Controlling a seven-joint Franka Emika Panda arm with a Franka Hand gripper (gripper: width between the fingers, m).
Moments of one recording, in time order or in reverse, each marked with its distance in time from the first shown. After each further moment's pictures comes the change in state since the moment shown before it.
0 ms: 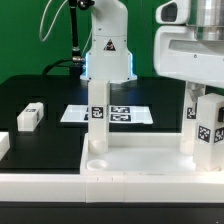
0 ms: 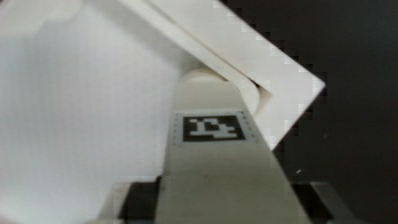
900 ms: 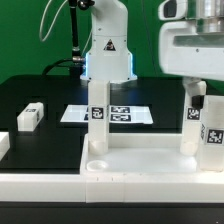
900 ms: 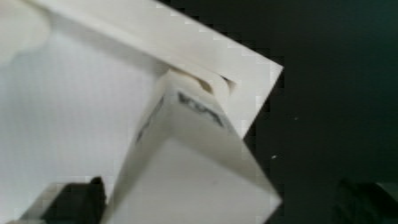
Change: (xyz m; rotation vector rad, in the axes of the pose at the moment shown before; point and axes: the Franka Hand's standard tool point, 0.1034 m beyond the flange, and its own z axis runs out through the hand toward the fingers) arm 0.004 -0.009 -0.008 0.057 -0.012 -0.281
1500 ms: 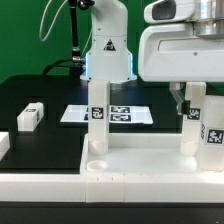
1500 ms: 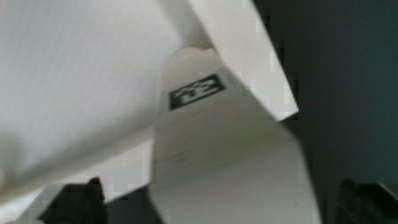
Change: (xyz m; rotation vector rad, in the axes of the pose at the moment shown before) arm 0.001 0.004 0.002 -0.011 0.035 -0.537
